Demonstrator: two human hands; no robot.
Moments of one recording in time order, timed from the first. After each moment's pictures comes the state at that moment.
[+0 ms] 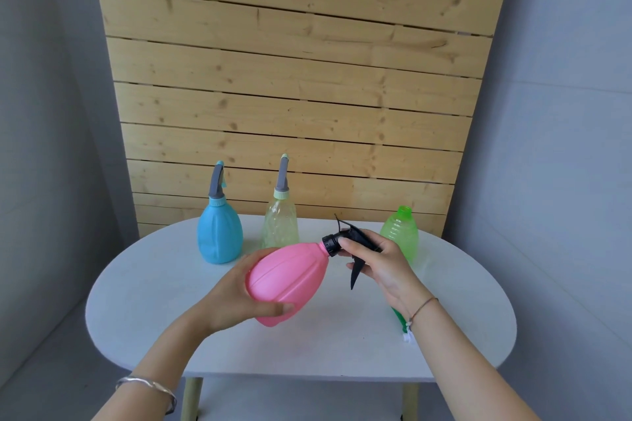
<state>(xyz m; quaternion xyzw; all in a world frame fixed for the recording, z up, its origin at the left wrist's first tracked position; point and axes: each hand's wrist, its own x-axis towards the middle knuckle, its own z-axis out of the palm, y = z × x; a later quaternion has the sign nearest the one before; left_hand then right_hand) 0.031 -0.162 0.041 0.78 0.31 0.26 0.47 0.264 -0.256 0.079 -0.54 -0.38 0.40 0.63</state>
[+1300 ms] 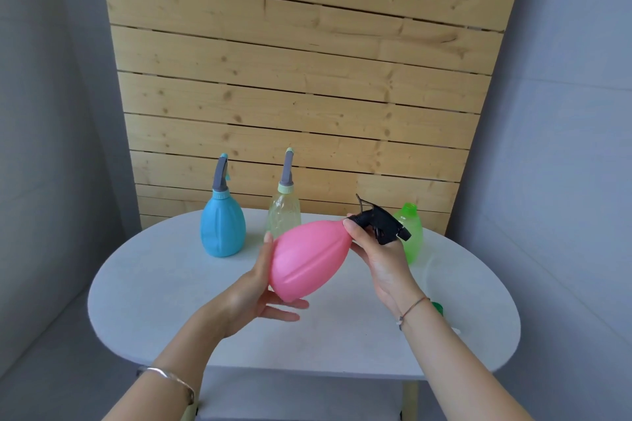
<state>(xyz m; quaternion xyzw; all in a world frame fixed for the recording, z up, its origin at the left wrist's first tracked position) 0.055 -0.176 0.046 0.57 0.28 0.24 0.73 0.249 -0.244 0.074 -0.46 -0.36 0.34 0.74</state>
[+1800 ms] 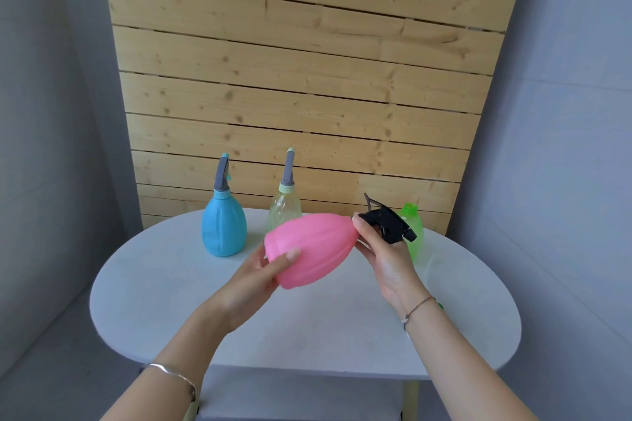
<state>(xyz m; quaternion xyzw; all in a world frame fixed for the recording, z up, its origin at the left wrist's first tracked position) 0.056 -0.173 0.046 0.58 0.24 0.32 0.71 0.253 -0.246 0.077 -0.46 -0.31 0.37 0.75</state>
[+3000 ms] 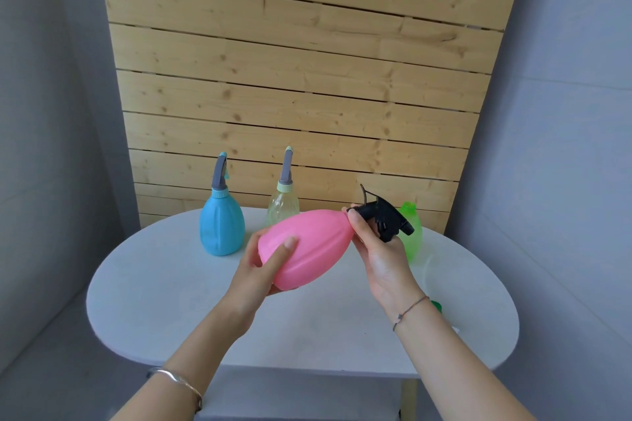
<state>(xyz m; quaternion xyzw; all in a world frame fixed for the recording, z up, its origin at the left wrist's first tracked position) 0.064 -0.193 0.059 0.53 0.29 0.42 0.68 0.235 -0.251 0.089 -0.43 -0.29 0.37 0.77</state>
